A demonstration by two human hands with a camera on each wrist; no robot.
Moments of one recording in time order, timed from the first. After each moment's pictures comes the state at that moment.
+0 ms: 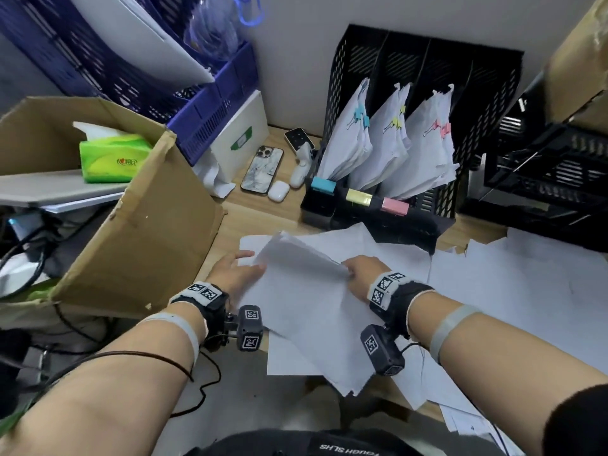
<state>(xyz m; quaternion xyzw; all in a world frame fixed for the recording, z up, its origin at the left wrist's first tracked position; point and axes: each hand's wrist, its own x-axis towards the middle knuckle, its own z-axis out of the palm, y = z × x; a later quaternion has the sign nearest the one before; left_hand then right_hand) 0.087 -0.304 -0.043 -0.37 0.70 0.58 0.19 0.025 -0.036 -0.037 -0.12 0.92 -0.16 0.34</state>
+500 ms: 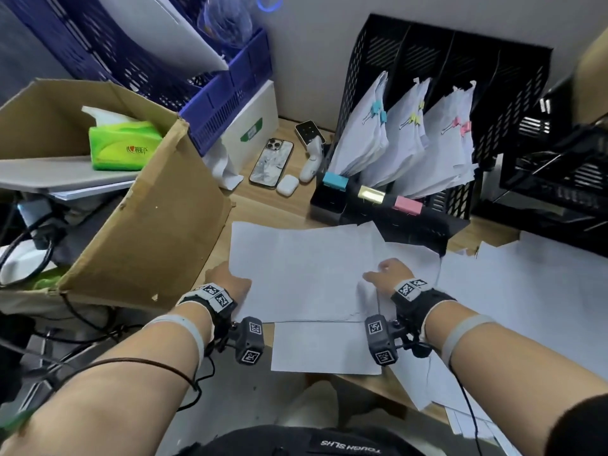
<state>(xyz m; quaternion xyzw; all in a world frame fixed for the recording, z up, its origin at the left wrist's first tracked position) 0.098 -0.336 -0.085 -0.39 0.82 0.34 0.25 0.019 -0.012 -0.078 0.14 0.89 -0.27 0.35</state>
